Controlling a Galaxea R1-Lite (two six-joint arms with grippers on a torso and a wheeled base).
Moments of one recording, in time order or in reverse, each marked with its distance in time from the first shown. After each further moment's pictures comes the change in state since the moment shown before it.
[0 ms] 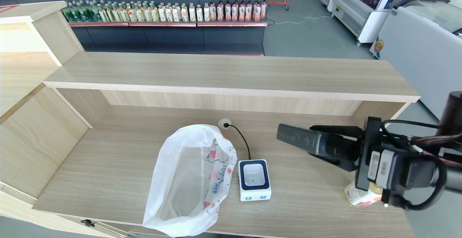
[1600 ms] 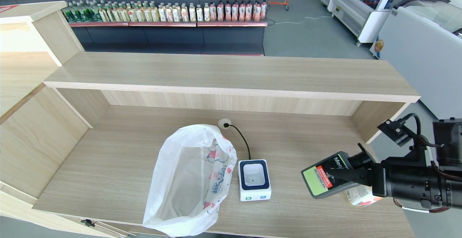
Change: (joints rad) left arm 0.000 0.000 0.000 0.000 0.000 0.001; right arm -0.179 0.015 0.049 0.326 -0.030 1.467
